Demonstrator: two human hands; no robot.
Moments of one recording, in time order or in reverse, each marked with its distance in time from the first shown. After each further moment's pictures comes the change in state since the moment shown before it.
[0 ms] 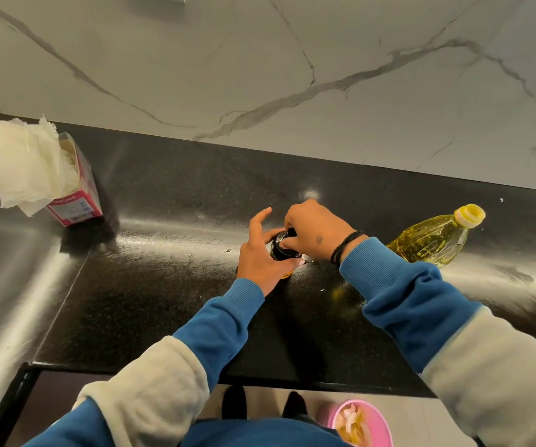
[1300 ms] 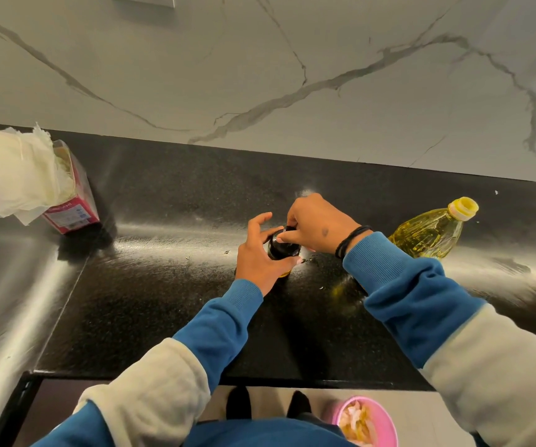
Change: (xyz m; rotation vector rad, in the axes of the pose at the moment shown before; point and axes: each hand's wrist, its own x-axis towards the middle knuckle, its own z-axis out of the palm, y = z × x) left_hand 0.002 -0.006 0.000 0.016 -0.007 0.010; right_hand -0.002 0.010 -0.004 0.136 0.037 0.039
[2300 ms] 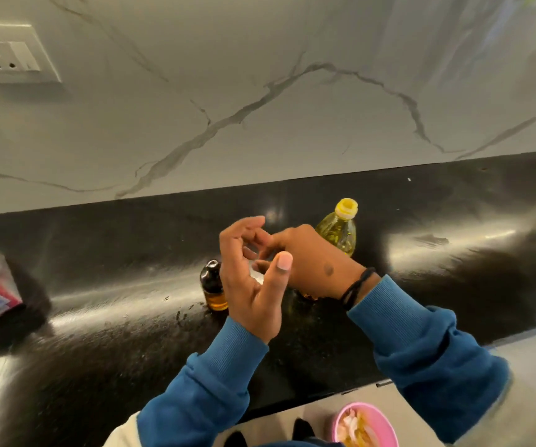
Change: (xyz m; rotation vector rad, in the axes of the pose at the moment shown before) left_hand -0.063 0.135 0.072 -0.319 0.208 0.718; right_hand -0.110 0.058 -0.035 0.175 0.187 -0.072
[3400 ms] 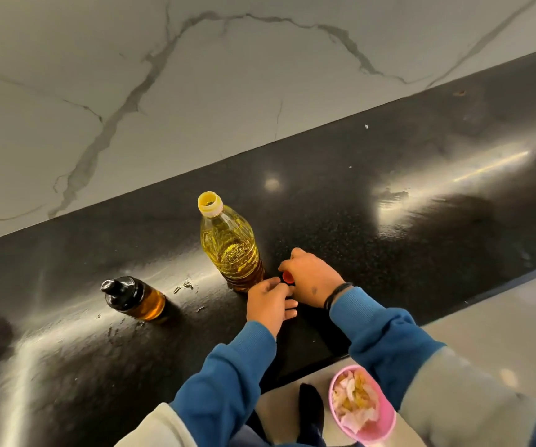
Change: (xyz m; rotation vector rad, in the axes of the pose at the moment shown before) left_hand -0.108 -0.097 0.166 0.165 -0.189 -1.398; right_hand -0.081 0.217 0.088 -0.006 -0.161 0.344
